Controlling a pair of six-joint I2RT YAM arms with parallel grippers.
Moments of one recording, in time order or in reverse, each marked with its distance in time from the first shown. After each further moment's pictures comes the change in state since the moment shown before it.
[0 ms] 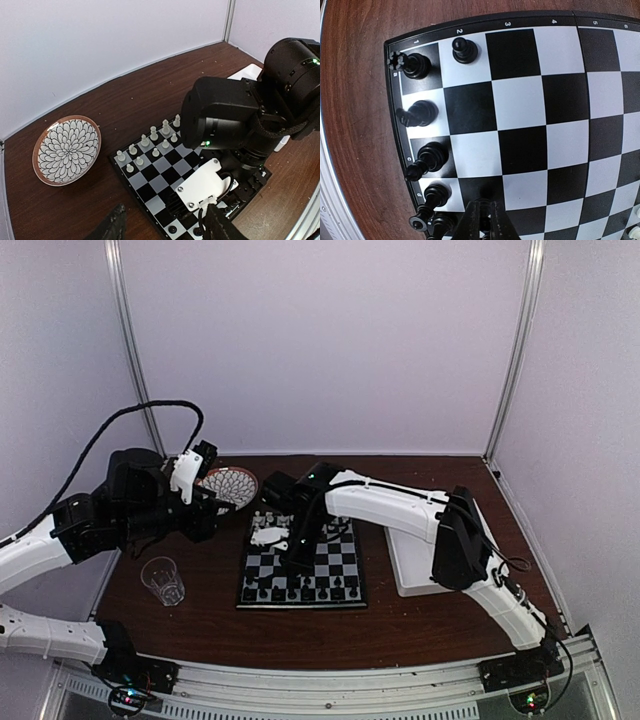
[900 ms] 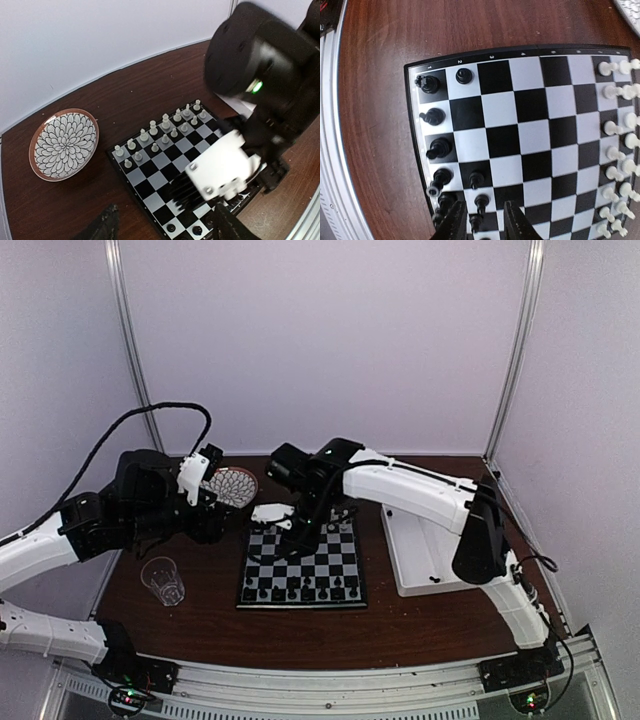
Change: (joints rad) left arm 0.000 0.034 0.000 0.001 -0.001 -0.010; right arm -0.005 -0.087 0.015 0.001 0.037 0.006
